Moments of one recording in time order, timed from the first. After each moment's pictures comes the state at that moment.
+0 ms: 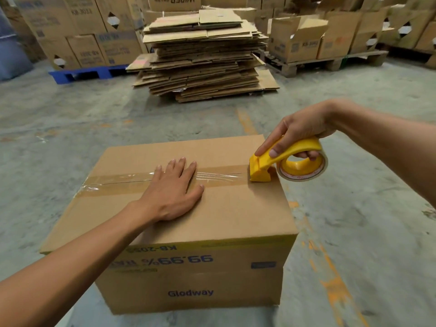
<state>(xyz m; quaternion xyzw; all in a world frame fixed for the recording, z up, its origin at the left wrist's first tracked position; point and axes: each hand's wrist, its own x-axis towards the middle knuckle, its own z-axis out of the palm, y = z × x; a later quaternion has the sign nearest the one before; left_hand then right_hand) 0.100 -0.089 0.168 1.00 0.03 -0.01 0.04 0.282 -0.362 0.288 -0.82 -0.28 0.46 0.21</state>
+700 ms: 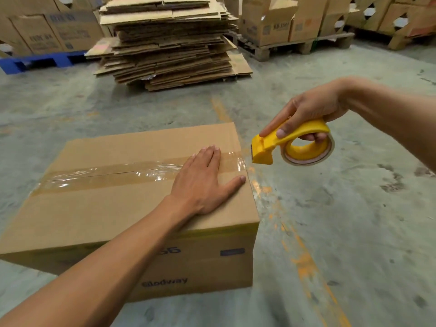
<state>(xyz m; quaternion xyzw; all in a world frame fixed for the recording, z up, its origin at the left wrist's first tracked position) 0.141 -0.210 0.161 1.00 -0.04 0.04 0.07 0.293 -0.442 0.295 -0.83 -0.22 0.45 0.25</state>
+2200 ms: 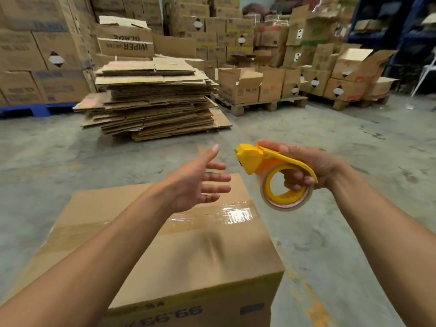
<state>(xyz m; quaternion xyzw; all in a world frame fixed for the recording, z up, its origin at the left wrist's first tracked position) 0.169 -0.150 0.279 0.68 0.08 -0.16 0.71 0.224 -0.410 0.294 -0.63 -0.21 0.34 0.67</state>
